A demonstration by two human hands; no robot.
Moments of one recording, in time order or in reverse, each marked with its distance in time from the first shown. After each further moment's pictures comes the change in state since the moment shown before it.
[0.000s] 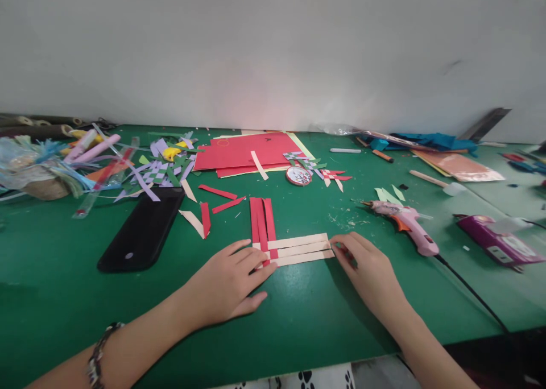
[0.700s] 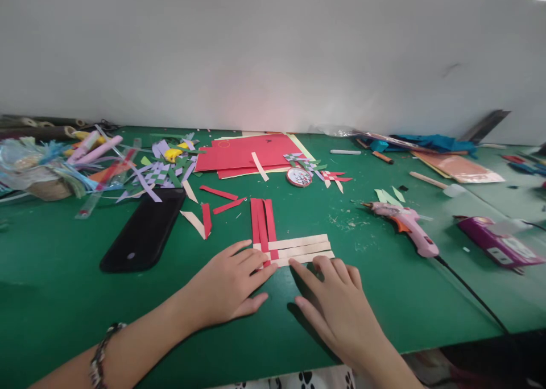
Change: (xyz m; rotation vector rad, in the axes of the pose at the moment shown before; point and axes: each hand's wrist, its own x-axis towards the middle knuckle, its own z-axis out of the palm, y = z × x) left_hand 0.000 0.001 0.000 0.009 0.041 -0.012; right_hand -0.026 -0.052 0.007 -0.088 -0.152 -0.121
